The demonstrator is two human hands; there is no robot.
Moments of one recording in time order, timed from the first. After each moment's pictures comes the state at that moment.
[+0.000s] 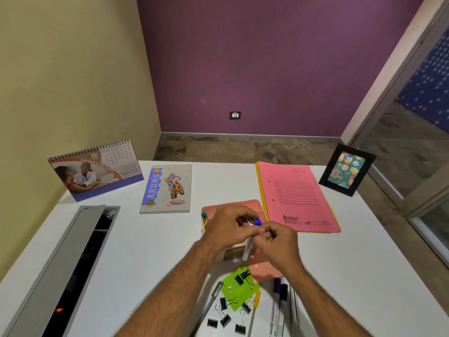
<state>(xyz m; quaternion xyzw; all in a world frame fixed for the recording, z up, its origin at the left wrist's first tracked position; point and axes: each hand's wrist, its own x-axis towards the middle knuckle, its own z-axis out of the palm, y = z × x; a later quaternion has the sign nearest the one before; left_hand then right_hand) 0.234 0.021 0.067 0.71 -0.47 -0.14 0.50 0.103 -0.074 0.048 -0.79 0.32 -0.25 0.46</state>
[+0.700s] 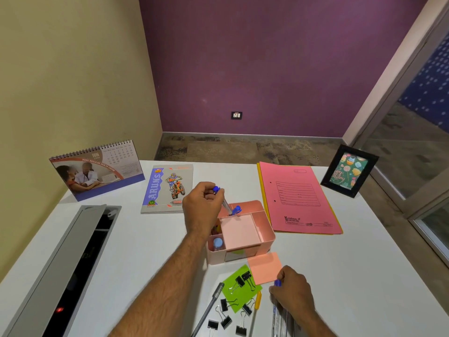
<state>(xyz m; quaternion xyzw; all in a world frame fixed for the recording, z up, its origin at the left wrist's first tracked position) 0.276 0.026 0.075 0.79 -0.17 0.02 0.58 0.038 -0.073 -0.038 -0.81 0.51 0.05 0.29</state>
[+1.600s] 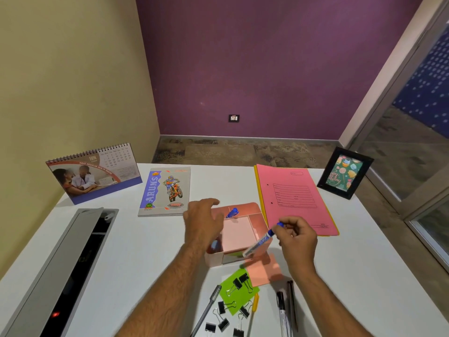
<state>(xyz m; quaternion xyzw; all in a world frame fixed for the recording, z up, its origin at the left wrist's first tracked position) 0.272 0.030 0.044 0.89 -0.25 -0.07 0.37 0.092 -0.090 0.063 -0.63 0.43 -0.38 0.53</state>
